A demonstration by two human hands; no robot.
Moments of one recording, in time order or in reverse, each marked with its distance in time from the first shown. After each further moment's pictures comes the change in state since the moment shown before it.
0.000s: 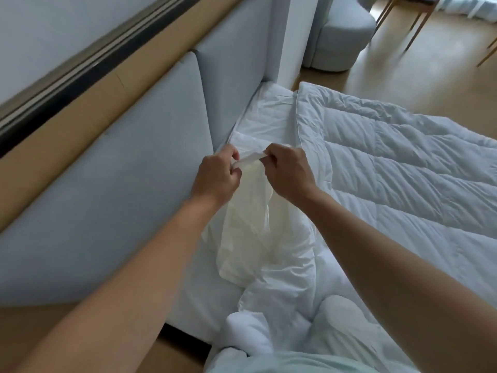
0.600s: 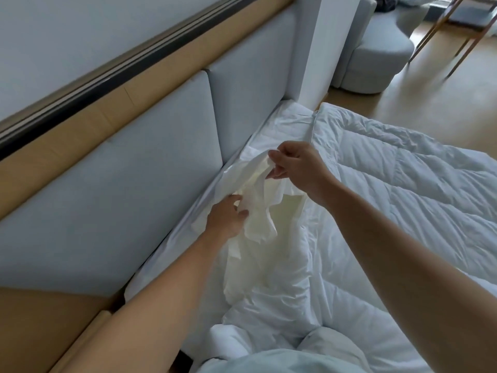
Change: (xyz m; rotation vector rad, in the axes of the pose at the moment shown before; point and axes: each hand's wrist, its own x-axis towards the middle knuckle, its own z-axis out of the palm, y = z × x) left_hand -0.017 -0.008 0.097 0.017 -0.282 -0.544; right_hand 0.051 0.030 -0.067 0.592 -0.346 0.191
